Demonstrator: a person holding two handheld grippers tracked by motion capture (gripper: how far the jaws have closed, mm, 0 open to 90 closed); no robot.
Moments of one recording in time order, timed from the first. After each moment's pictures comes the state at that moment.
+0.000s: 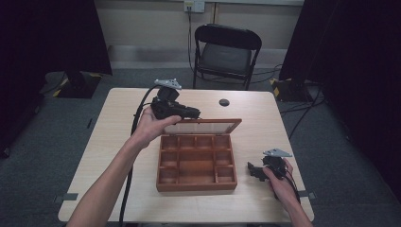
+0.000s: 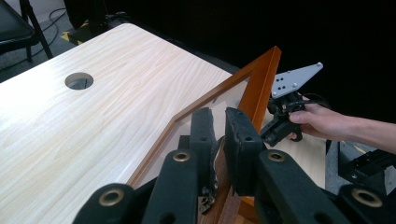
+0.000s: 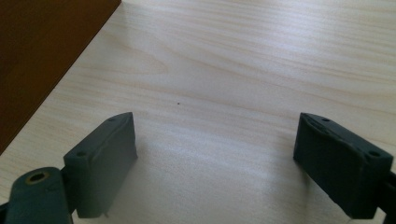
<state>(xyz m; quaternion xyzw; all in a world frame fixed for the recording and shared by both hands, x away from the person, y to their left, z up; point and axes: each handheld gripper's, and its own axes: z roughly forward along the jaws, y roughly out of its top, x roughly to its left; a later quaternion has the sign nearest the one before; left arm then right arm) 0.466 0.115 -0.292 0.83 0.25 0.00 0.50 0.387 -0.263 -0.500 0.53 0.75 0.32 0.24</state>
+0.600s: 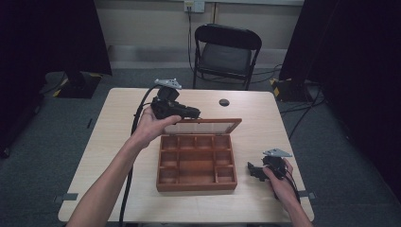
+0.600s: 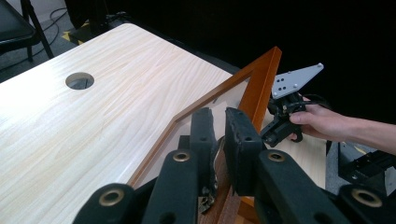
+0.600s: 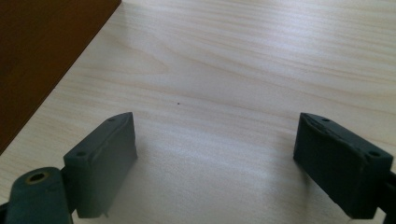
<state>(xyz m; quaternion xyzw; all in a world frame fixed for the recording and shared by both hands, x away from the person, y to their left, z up) 0.466 0.115 -0.291 0.83 0.25 0.00 0.50 0.387 -0.263 -0.500 0.53 0.75 0.32 0.24</state>
